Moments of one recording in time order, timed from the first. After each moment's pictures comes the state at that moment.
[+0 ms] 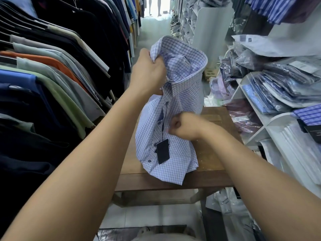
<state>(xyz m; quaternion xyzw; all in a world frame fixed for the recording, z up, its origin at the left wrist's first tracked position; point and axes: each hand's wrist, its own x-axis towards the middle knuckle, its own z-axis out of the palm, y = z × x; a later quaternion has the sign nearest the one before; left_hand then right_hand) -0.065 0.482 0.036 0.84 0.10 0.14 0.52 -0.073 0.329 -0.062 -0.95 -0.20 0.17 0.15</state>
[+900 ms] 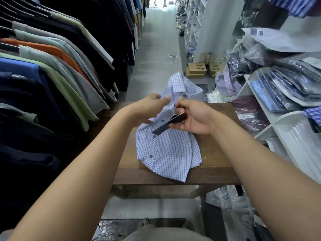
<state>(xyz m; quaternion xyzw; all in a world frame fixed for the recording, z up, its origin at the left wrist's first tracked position) -0.087 0.513 -0.043 0.83 0.11 -0.20 0.51 -0.070 0.340 -0.053 -0.54 0.07 0.38 0.75</state>
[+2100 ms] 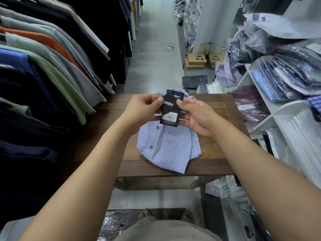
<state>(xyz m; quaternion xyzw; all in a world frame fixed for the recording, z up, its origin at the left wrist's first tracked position) -0.113 0.507 -0.079 0.73 0.11 -0.04 0.67 -0.082 0.323 -0.093 -0.61 0.04 0.27 0.75</state>
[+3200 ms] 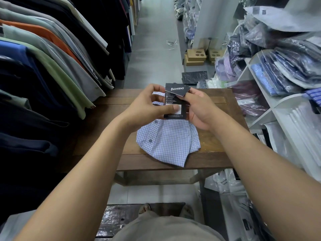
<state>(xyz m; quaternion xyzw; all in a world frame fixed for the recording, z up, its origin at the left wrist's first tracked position) -0.133 0.503 -0.069 0.75 0.02 -0.12 0.66 -0.097 0.328 -0.078 -0.61 0.05 0.23 0.76</state>
